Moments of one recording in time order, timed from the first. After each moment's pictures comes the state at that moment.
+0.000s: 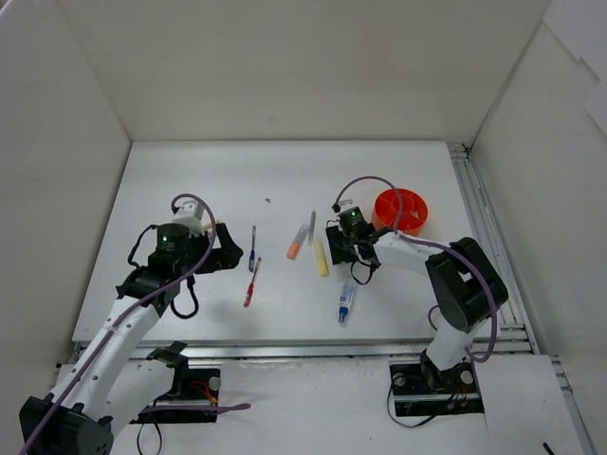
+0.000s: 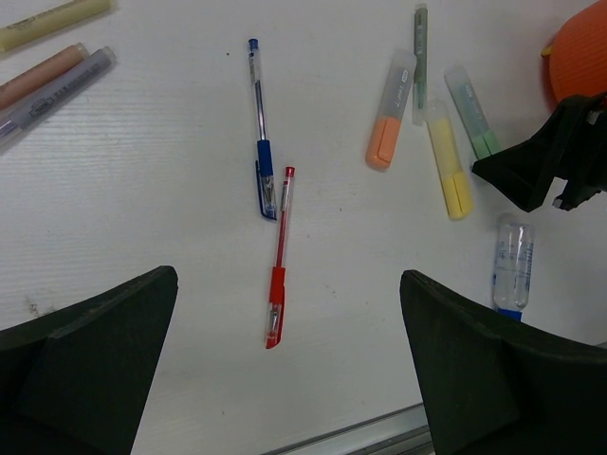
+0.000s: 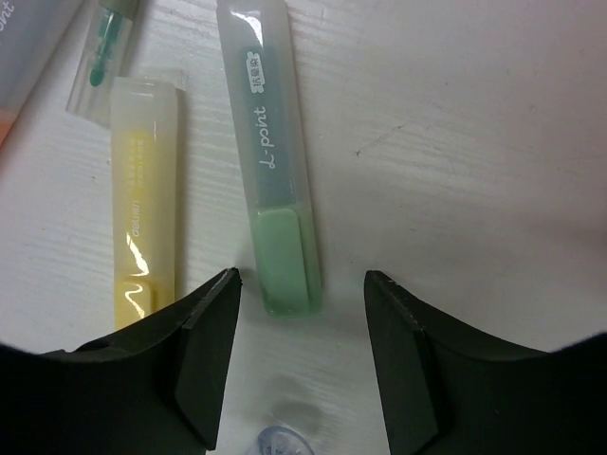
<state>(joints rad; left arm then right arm) -0.29 0.87 0.73 -0.45 0.10 -0.43 0.54 1.71 0.90 -0.14 0.10 0.26</state>
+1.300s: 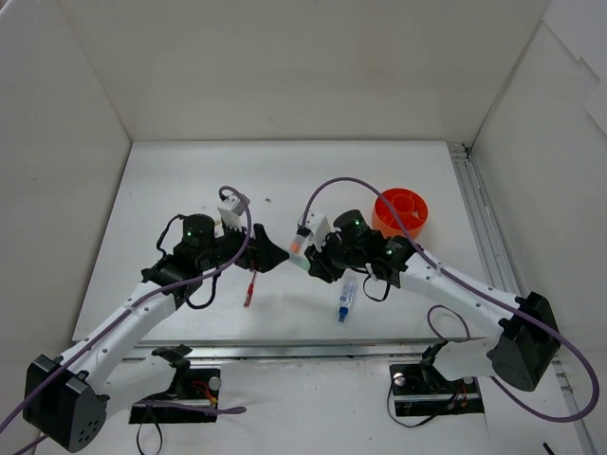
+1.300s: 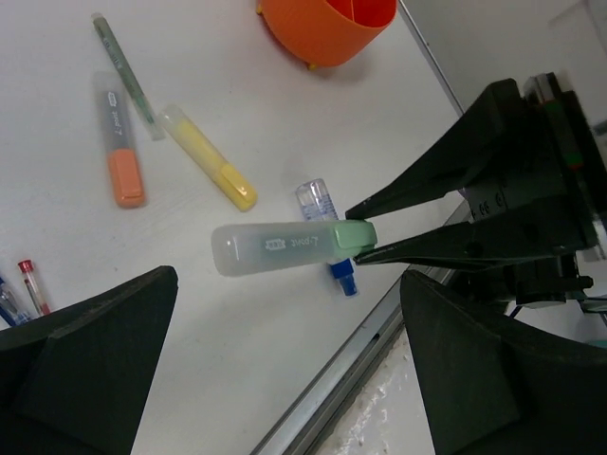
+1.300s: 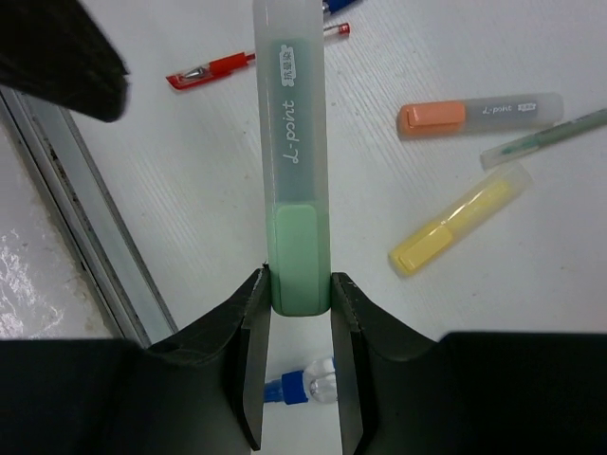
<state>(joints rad) -0.48 1.01 0.75 -0.12 0.46 -0.45 0.78 1.31 0.96 -0.38 -0.27 -0.15</state>
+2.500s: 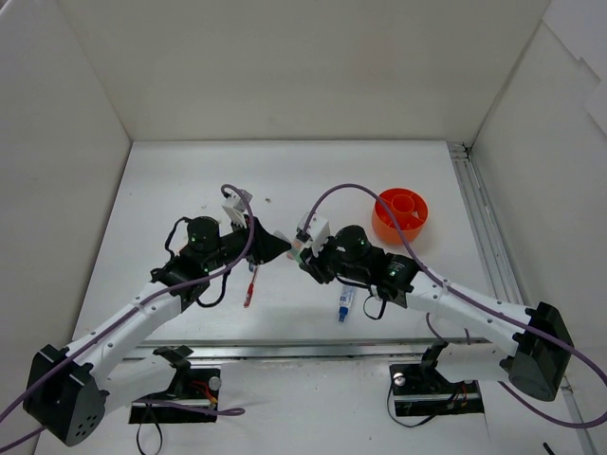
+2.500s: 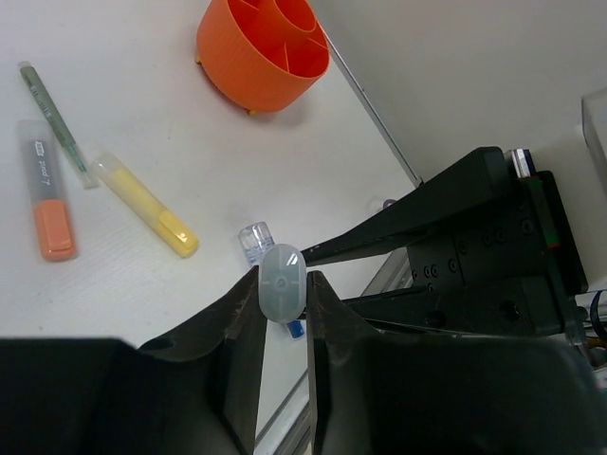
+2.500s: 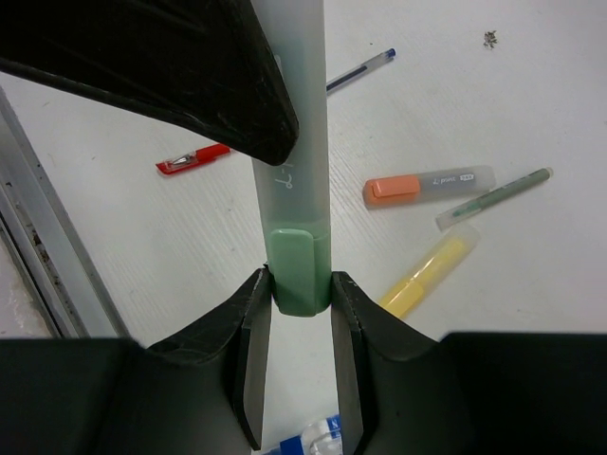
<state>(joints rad) -0.53 1.04 0.71 0.12 0.46 -0.60 0.89 1.20 0.84 -0.12 -0.08 -0.09</state>
